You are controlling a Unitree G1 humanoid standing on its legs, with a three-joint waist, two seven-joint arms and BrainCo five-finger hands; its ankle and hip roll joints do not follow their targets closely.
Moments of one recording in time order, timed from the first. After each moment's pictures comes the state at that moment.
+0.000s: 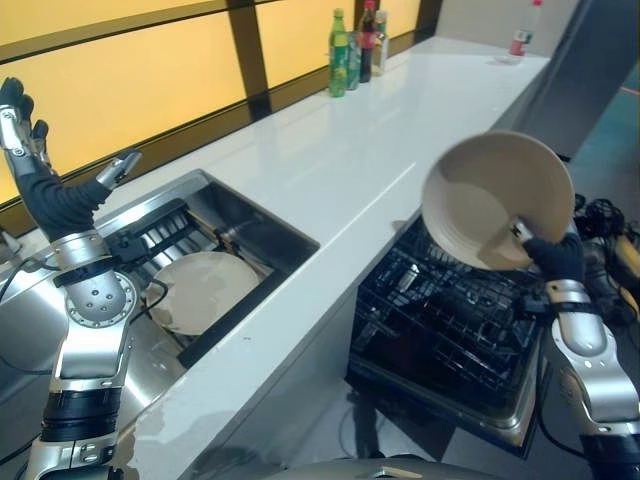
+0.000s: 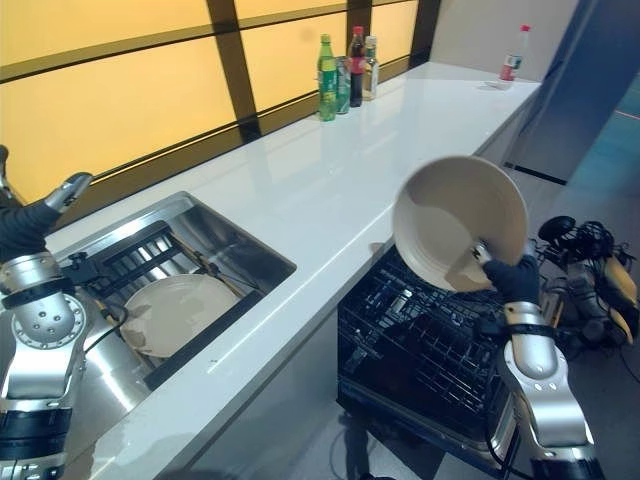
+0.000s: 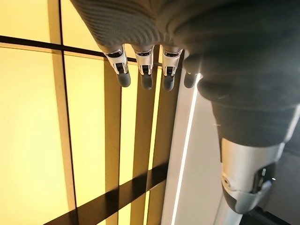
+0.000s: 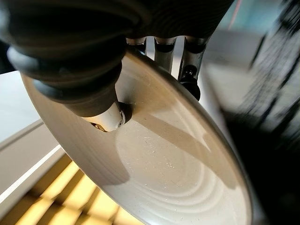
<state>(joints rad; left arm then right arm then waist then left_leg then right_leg) -0.12 0.59 0.25 -0.15 -0.10 -0.27 0.58 0.17 -0.56 -0.20 -0.21 0.30 0.04 -0.23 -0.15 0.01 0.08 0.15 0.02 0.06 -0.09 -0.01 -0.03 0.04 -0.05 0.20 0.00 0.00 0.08</state>
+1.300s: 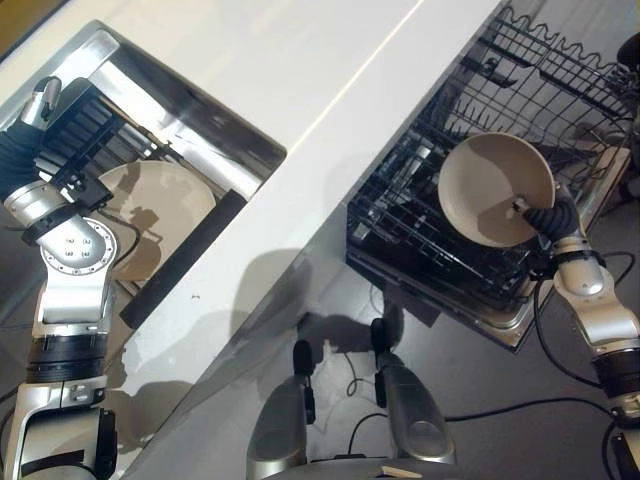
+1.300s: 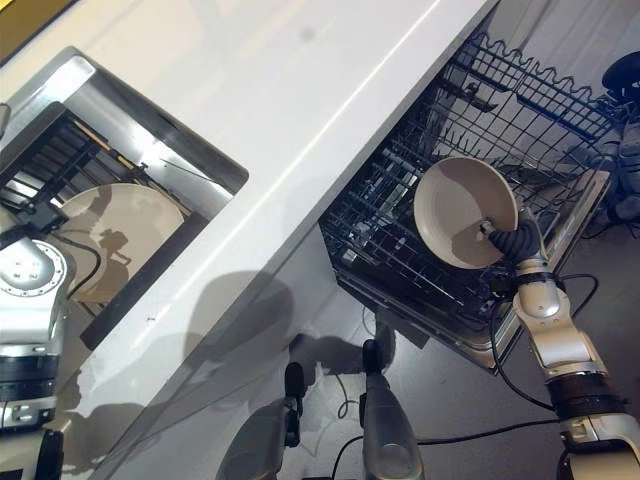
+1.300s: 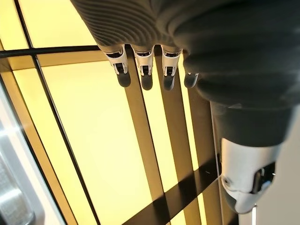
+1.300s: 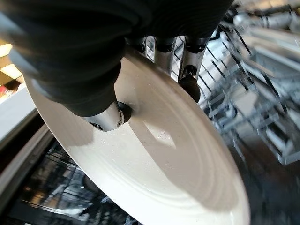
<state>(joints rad) -0.42 0.72 0.18 0.06 -0.14 -0.29 0.82 -0.31 -0.80 0.05 0.29 0.06 -0.04 -0.25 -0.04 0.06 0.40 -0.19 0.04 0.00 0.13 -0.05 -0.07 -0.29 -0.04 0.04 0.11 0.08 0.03</state>
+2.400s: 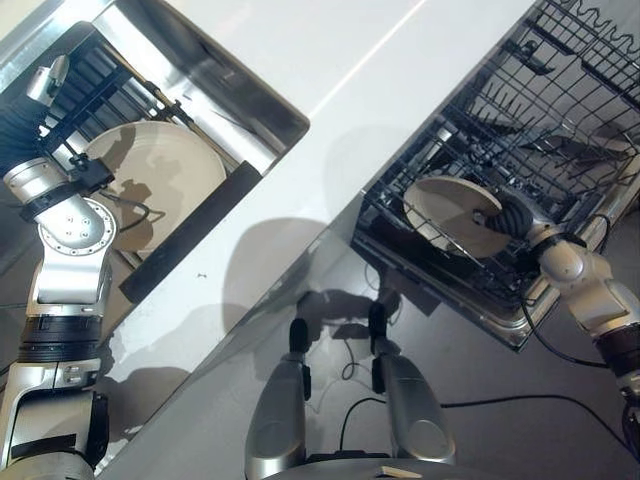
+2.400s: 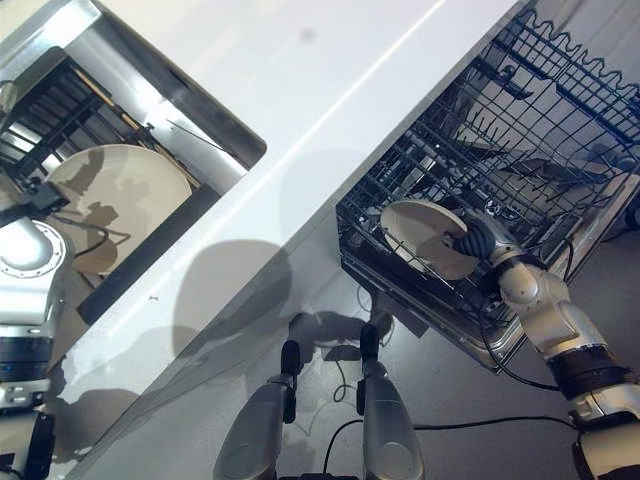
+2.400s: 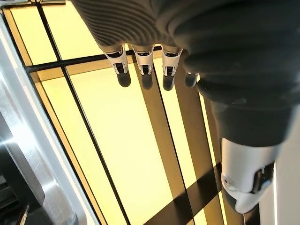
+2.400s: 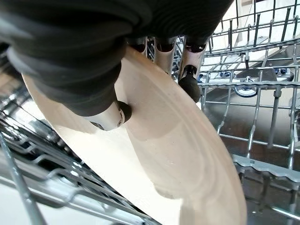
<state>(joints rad) -0.51 0.77 0.09 0.10 -0.14 -0.27 0.81 -0.44 -0.89 0.30 0.31 -0.20 -0.01 0.06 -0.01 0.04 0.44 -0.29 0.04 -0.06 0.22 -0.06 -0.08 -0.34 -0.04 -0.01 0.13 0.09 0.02</state>
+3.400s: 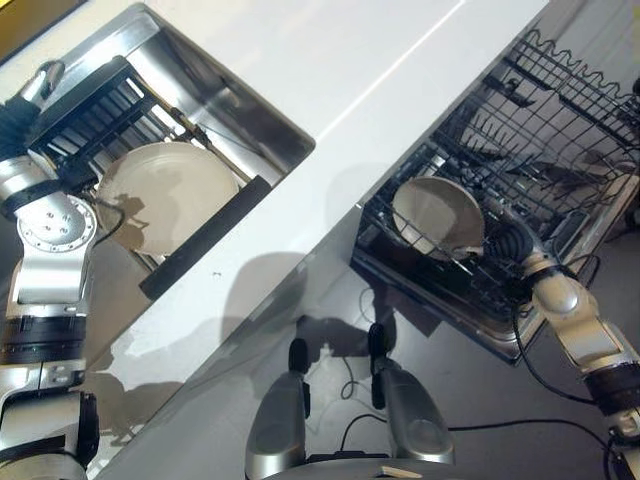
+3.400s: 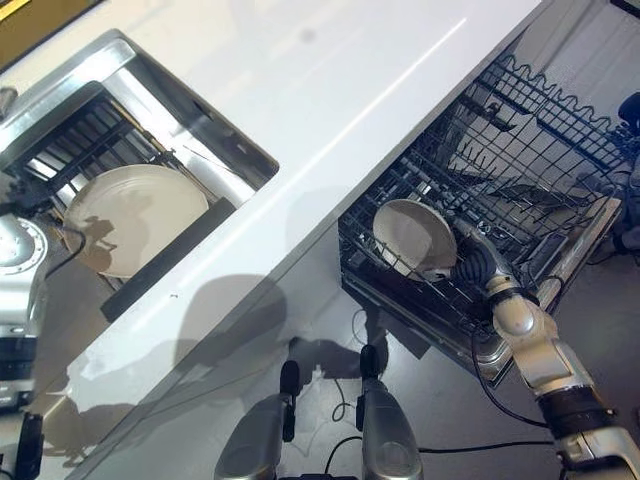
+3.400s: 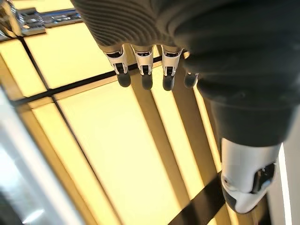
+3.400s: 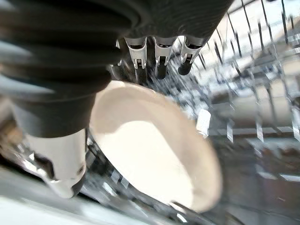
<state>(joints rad) -0.39 0.81 0.19 0.14 -0.13 -0.18 0.67 -0.18 -0.76 0.05 0.11 -0.11 -0.03 -0.03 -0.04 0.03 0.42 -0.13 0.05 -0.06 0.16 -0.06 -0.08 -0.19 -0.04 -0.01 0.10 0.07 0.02</state>
